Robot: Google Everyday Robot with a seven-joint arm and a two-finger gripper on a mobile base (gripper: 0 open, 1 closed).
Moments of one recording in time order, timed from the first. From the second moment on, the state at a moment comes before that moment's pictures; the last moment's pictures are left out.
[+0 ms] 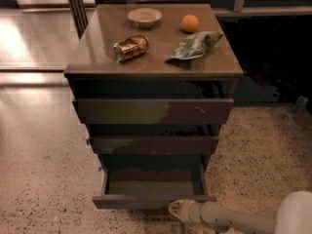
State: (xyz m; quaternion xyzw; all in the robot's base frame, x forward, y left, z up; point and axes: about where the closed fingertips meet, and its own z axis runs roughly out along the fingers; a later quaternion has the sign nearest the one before) arm 0.497 -0.085 0.185 -0.55 0.74 0.13 0.36
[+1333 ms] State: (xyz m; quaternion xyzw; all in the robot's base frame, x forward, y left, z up) arm 0.443 -0.050 0.202 -0.64 0.66 -0.02 0.38
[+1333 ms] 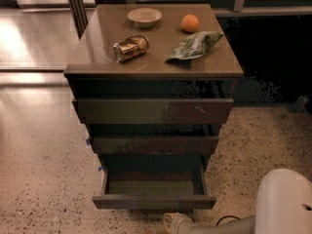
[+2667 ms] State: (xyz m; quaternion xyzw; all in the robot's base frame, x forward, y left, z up) arm 0.480 -0.058 0.205 -0.64 0.65 -0.04 0.41
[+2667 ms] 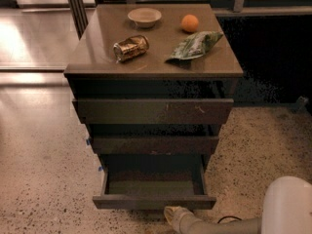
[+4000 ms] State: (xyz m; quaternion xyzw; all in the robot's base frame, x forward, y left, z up) arm 0.542 -0.067 0.205 -0.65 0.62 -0.11 0.44
